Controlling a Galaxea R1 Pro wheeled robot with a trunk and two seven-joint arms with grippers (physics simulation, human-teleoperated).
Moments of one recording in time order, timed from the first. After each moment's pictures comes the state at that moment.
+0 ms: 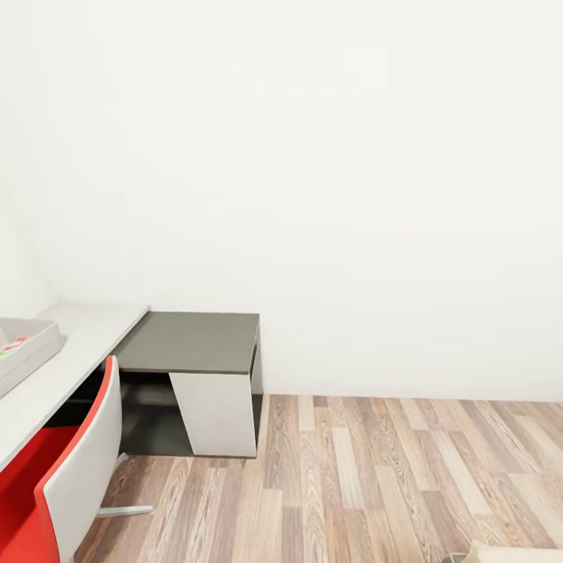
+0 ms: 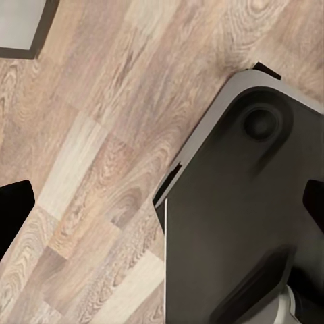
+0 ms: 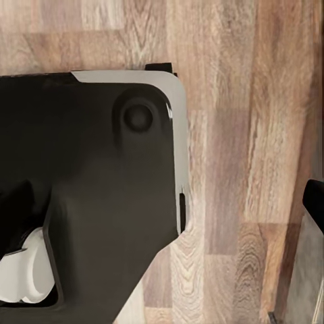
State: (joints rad) left arm -0.09 0.08 -0.90 -0.18 1.41 -0.08 0.35; right arm -0.03 -0.22 0.45 -0.28 -0.55 0.07 0.17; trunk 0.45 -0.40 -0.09
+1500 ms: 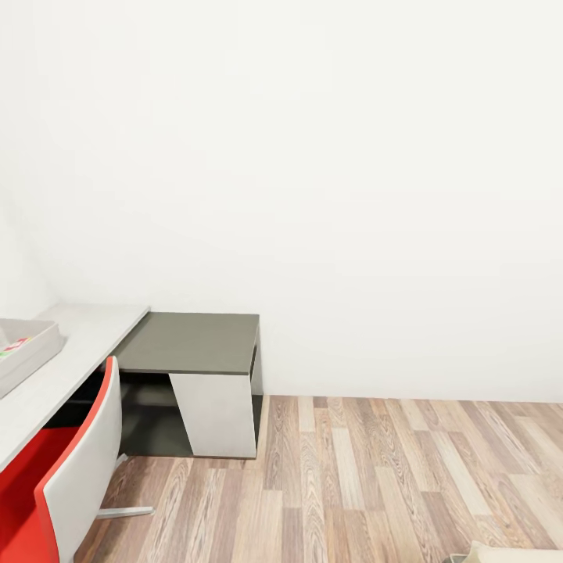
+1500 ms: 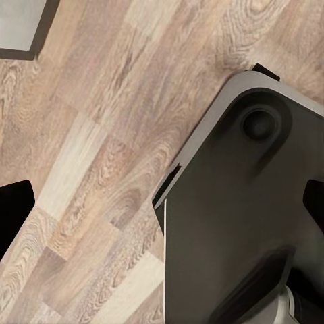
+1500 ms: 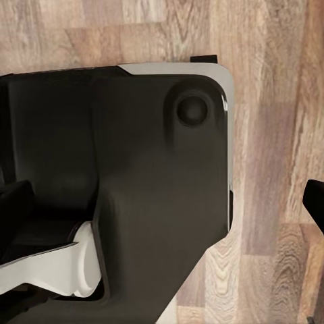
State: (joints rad) left arm -0.09 0.08 -0.90 -0.18 1.41 -0.08 0.35; right arm -0.03 -0.13 0.44 -0.25 -0.55 0.05 0.17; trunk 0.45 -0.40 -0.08
